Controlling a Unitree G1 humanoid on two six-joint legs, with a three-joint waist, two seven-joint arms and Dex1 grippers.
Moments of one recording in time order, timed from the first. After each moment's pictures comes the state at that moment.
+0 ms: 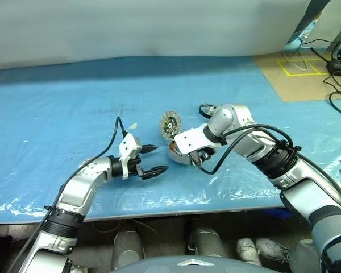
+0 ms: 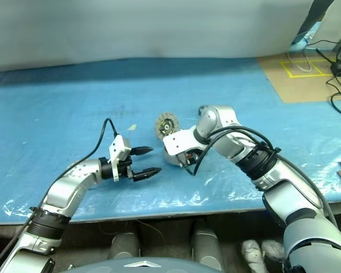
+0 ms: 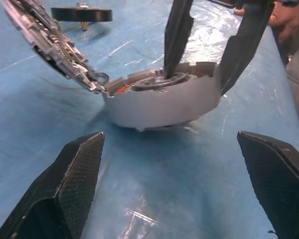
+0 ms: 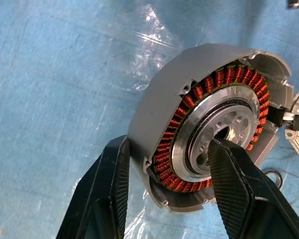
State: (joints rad) left arm -0.22 0.43 -0.15 -0.05 -0.35 0.31 -0.97; right arm -0.89 -0.58 0.68 0.00 -0.39 0.43 1.54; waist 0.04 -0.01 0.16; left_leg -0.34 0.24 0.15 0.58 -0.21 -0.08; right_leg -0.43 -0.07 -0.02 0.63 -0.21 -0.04
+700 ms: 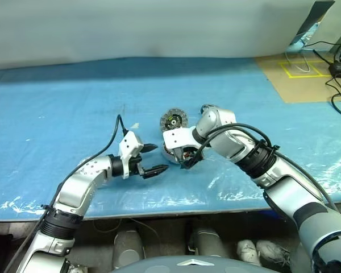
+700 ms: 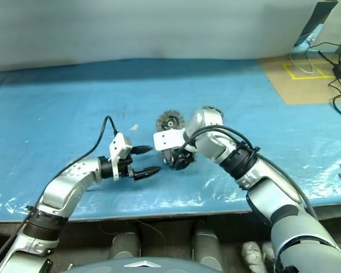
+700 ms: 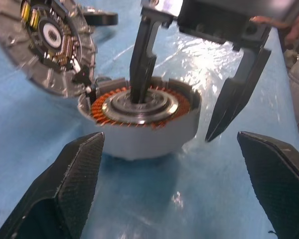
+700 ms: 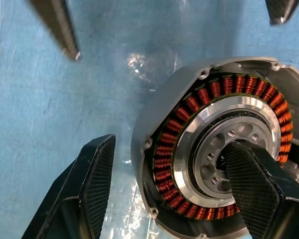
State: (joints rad) left arm -0.24 0.45 -0.14 -0.20 -0.38 0.49 -0.89; right arm -0.95 -0.43 0.71 0.10 -0.39 0.69 1.50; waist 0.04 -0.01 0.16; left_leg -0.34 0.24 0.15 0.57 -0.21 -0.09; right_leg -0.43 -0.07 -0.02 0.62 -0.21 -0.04
